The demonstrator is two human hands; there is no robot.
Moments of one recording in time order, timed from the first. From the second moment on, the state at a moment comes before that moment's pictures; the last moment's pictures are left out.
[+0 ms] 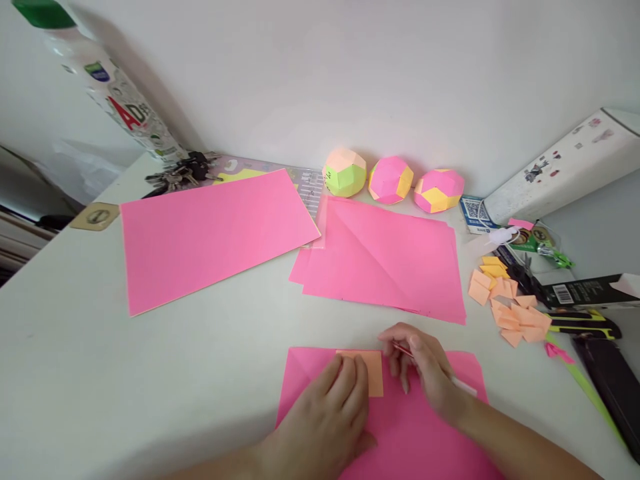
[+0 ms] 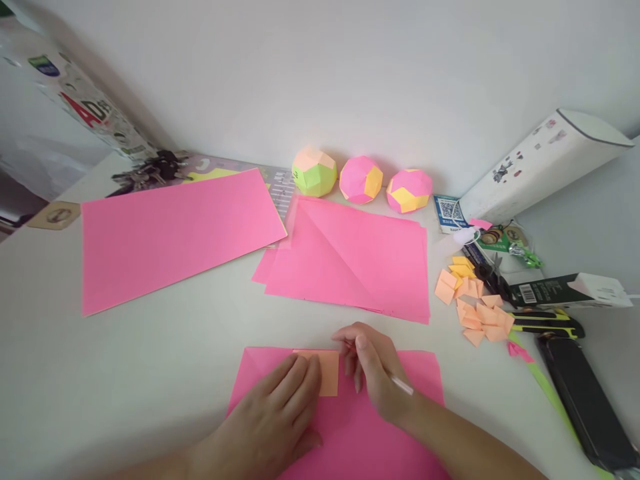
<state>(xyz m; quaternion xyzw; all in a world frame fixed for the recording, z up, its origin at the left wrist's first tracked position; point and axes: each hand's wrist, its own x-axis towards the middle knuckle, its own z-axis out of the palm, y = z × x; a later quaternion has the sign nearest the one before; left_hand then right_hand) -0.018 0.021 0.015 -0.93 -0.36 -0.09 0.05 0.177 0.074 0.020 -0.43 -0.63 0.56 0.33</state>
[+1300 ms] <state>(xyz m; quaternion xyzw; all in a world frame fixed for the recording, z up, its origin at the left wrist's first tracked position) -0.026 0.032 0.013 -0.95 -0.30 -0.10 -0.02 0.179 0.076 0.018 -0.46 -0.76 0.37 0.27</state>
